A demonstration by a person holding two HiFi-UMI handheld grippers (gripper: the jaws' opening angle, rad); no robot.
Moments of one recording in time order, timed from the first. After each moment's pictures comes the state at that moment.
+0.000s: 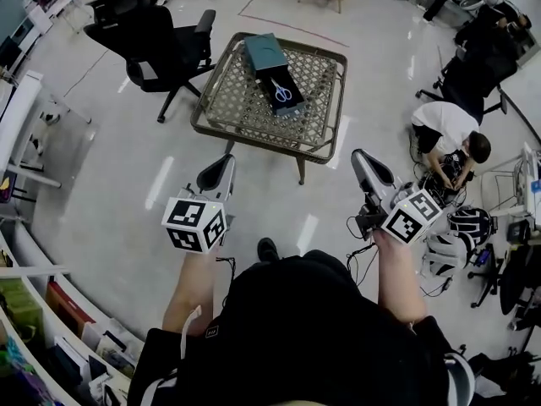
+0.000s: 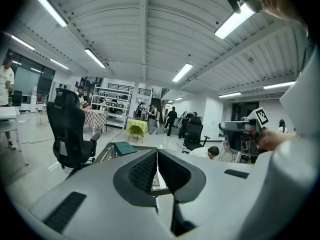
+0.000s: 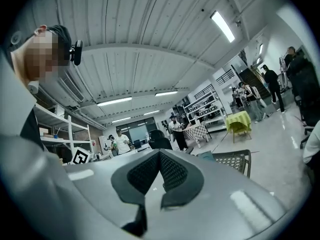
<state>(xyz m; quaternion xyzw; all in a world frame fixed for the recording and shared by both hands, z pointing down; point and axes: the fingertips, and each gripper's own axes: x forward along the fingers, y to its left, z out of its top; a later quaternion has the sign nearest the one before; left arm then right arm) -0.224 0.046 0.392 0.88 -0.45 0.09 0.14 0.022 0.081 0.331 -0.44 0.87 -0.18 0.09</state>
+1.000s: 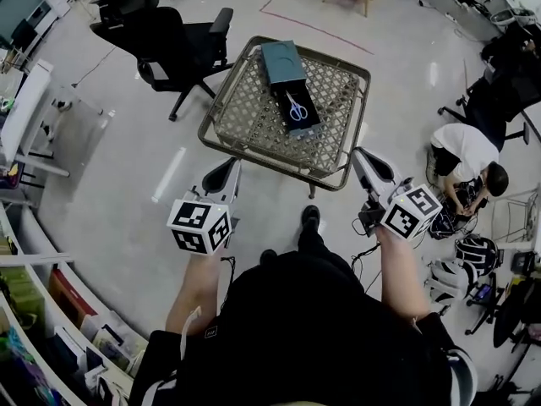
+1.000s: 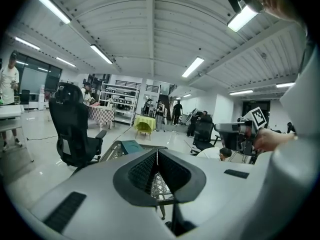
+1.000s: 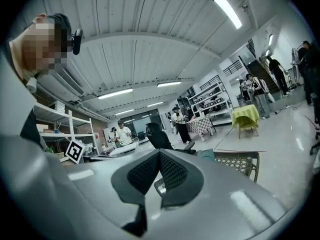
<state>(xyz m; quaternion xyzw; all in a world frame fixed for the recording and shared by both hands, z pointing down) -0.214 -0.051 0.412 0.85 -0.49 0.11 0.17 0.028 -0.055 0.366 -0.41 0.89 -0.19 0.05</state>
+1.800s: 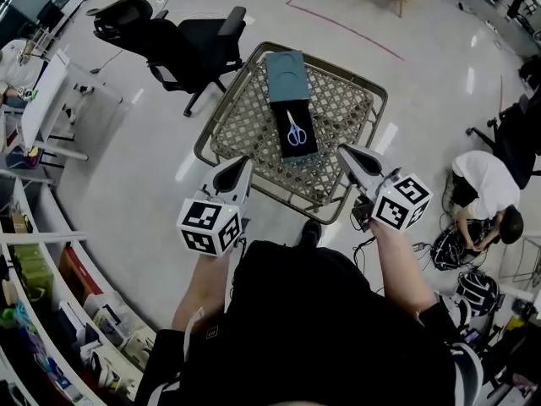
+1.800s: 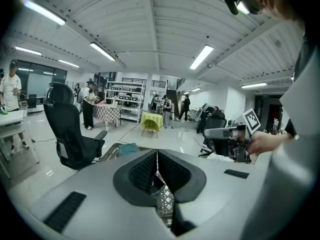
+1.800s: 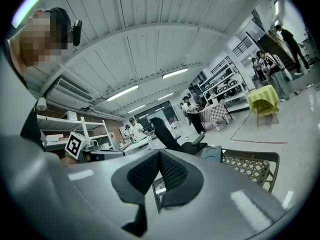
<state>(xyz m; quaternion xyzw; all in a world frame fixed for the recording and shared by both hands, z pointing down) -0.114 -0.170 0.414 0.82 -0.53 0.14 0.17 0.073 -0.209 0.405 -0.30 0.92 -0.24 0.03</state>
